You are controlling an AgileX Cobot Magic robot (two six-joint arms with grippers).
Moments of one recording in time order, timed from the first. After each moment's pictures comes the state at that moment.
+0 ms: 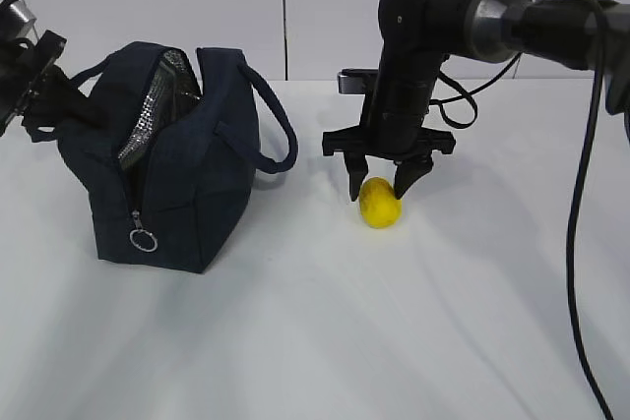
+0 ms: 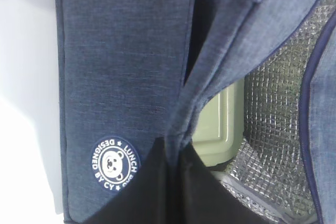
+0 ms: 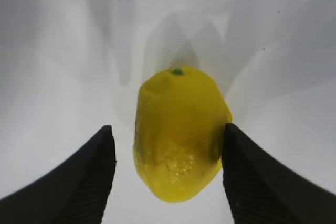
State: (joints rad) left arm 0.15 2.11 -1.57 -0.94 1.19 0.53; right arm 0.36 2.38 -2.05 0.09 1.23 0.26
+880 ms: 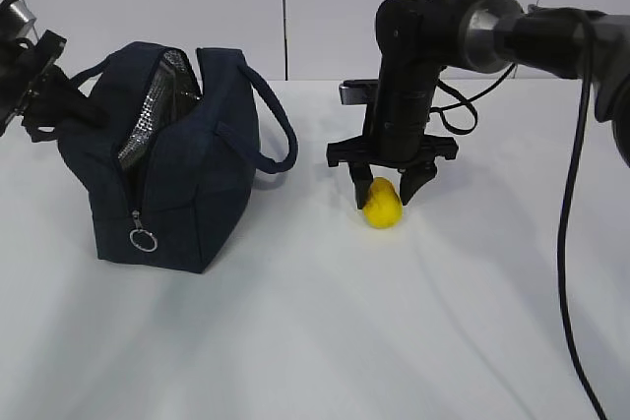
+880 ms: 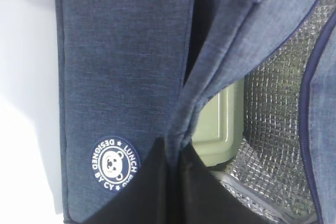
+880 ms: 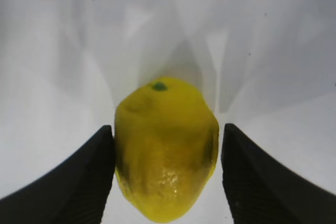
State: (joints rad) left arm 0.15 2.11 -1.57 -0.93 1.19 0.53; right arm 0.36 2.41 -2.05 0.04 1.23 0.26
